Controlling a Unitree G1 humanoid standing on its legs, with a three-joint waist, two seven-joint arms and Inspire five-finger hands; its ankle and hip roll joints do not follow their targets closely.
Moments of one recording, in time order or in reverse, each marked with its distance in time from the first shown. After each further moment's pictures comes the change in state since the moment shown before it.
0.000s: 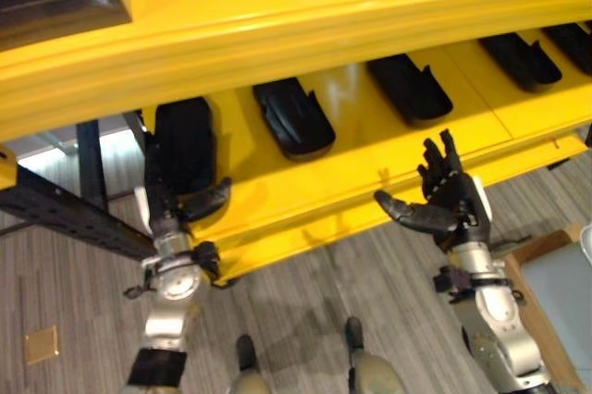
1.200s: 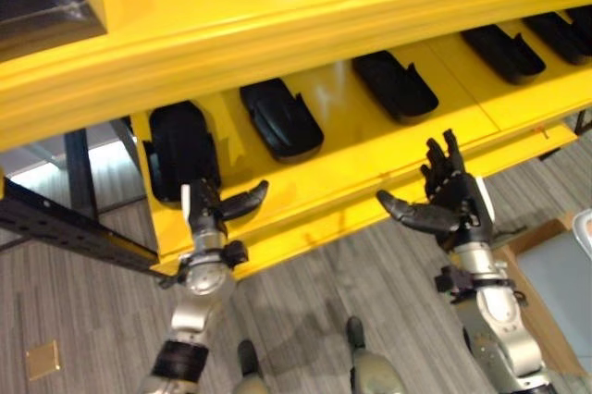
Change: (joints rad) left arm -0.045 -0.049 -0.114 0.014 -0.079 0.022 -0.059; right arm 0.005 0.004 -0.010 0.000 -0.012 0.000 -0.002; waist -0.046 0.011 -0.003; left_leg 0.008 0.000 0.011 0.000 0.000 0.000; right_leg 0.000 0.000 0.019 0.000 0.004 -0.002
